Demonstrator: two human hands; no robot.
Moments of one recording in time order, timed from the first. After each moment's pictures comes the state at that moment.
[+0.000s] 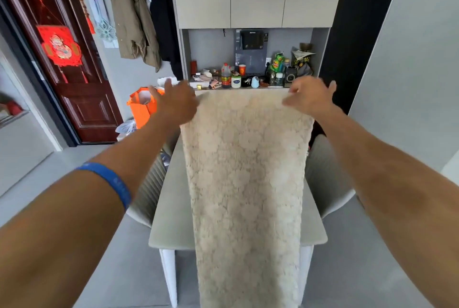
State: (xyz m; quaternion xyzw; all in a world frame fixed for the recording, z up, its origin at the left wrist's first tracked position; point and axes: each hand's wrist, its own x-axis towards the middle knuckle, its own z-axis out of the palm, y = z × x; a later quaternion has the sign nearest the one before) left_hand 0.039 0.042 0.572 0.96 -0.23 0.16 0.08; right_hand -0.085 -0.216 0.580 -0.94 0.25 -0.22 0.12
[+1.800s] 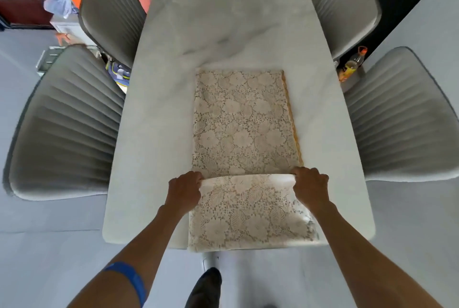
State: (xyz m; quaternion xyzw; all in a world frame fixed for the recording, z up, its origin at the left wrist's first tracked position) left_hand 0.200 -0.019 0.050 0.94 -0.22 -0.23 0.14; right_hand 0.050 -0.305 0.069 -0.95 0.29 0.13 0.04
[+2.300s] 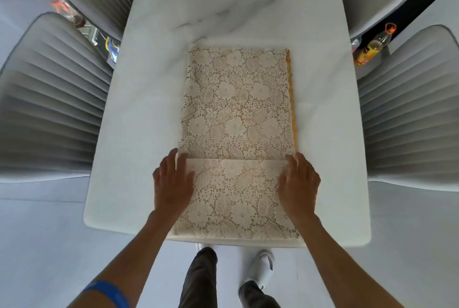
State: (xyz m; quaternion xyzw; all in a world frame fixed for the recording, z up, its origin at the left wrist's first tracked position) left_hand 0.170 -0.045 0.034 0.98 -0.16 -0.07 0.13; right_hand 0.045 -0.306 0.030 -0.94 0.31 0.00 0.13
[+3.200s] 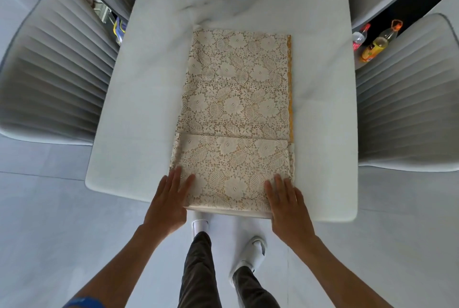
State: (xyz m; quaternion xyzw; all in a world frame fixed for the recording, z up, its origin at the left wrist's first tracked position) left_hand 0.063 0.009 0.025 0.94 -0.29 -0.17 0.08; right_hand -0.075 -0.282 0.018 -0.99 0.06 0.12 0.03
